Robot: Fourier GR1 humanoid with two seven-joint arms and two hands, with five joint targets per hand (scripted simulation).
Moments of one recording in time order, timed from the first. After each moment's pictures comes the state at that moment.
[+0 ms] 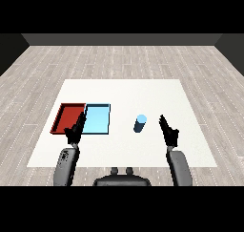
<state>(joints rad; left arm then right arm) -0.02 0.09 -0.01 -1.58 0.02 0.00 0.02 0.02 -0.11 0.01 -1.55 0.01 0.02 0.02</state>
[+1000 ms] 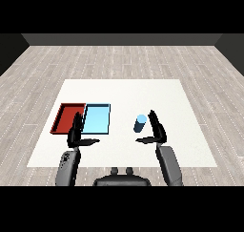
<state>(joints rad) 0.02 0.03 0.03 -1.55 0.03 -0.01 -0.38 -0.07 -0.01 0.07 -1.46 -0.05 0.06 -0.30</state>
